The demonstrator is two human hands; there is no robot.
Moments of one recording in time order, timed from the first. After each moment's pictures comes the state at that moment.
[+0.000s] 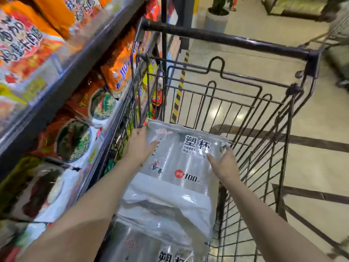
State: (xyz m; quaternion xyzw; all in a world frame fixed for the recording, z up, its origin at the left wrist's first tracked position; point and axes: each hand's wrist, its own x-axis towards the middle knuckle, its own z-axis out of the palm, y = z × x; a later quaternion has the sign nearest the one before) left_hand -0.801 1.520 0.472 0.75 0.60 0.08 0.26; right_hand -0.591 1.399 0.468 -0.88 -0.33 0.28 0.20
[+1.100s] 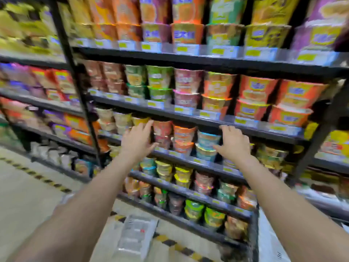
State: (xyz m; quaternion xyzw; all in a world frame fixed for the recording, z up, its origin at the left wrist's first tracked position) left_hand -0.913 0.648 0.767 0.13 0.97 0.07 -0.21; right_hand -0.877 0.918 0.782 -0.08 -0.98 0.05 0.15
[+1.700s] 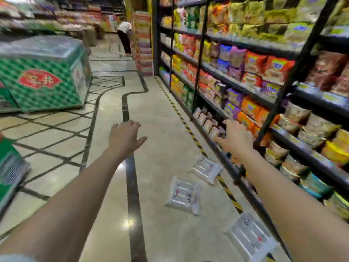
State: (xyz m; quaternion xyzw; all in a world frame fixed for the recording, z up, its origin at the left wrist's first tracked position) left_hand -0.565 0.088 0.724 -0.36 0.93 -0.03 -0.12; right_hand -0.779 0.308 0.740 0.33 -0.94 0.10 0.08
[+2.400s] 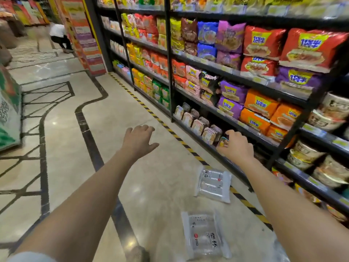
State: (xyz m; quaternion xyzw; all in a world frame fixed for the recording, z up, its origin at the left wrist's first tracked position) left_hand -0.933 -0.269 0.673 -0.15 0.99 -0.02 -0.01; right_hand -1.050 -0.010 0.644 0.12 -0.98 0.14 -0.03
